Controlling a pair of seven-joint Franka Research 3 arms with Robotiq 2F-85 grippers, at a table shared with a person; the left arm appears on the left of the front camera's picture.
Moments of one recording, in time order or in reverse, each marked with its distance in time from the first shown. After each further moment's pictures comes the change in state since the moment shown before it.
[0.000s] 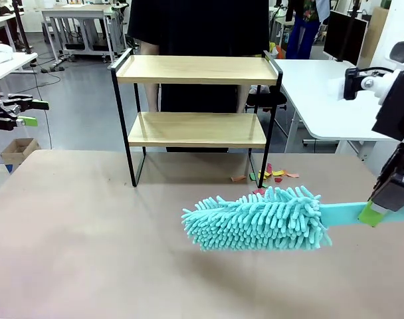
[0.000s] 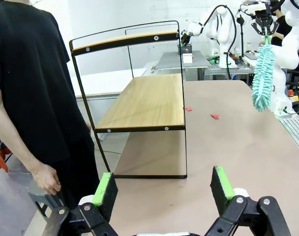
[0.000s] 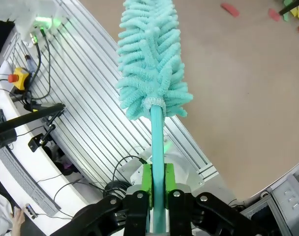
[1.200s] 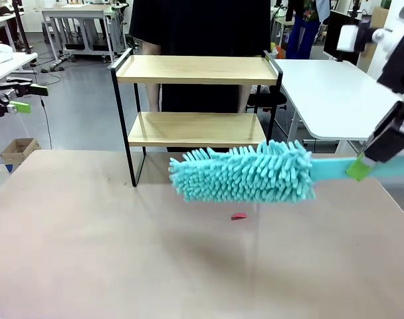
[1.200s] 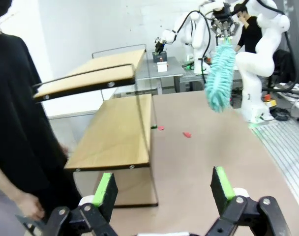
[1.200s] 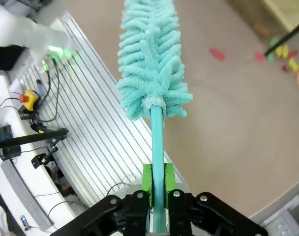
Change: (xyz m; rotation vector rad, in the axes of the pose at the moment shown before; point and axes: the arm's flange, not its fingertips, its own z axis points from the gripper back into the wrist) left arm 0.066 -0.037 -0.028 -0.127 -0.016 -0.024; right arm 0.018 -0.050 0.042 0.049 -0.202 0.065
